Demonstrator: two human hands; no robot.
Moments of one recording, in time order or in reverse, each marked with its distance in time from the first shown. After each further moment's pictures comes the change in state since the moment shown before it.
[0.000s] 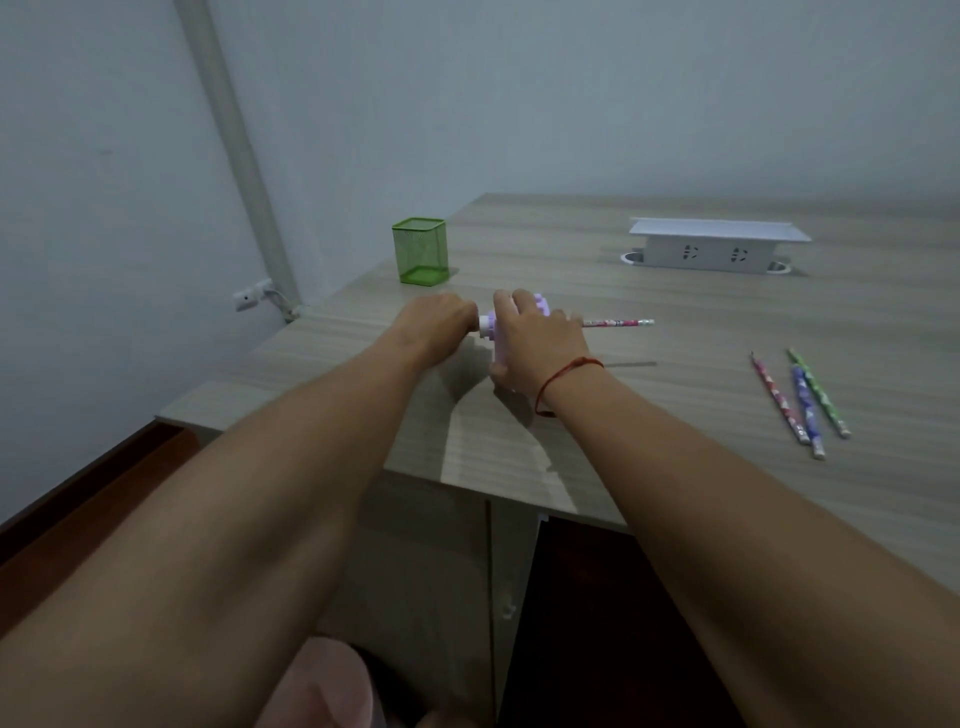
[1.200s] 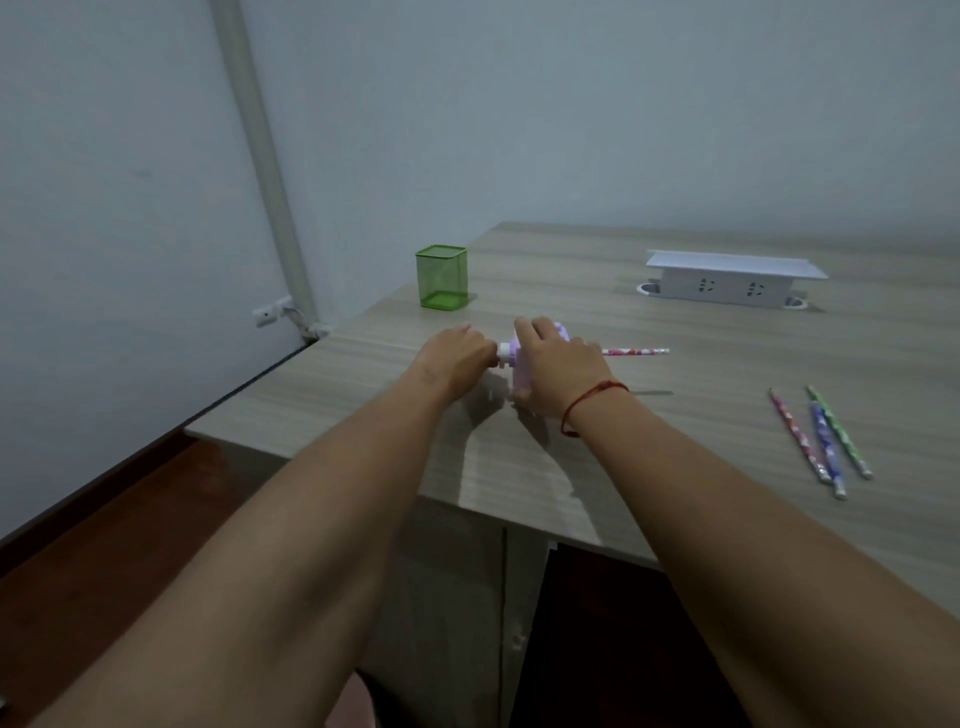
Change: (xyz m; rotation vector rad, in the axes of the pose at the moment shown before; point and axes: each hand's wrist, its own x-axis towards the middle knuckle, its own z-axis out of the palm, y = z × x) left_hand 0.002 -0.004 0.020 -0.008 0.022 0.000; right_hand 0.004 0.001 -0.007 0.062 -0.024 -0.022
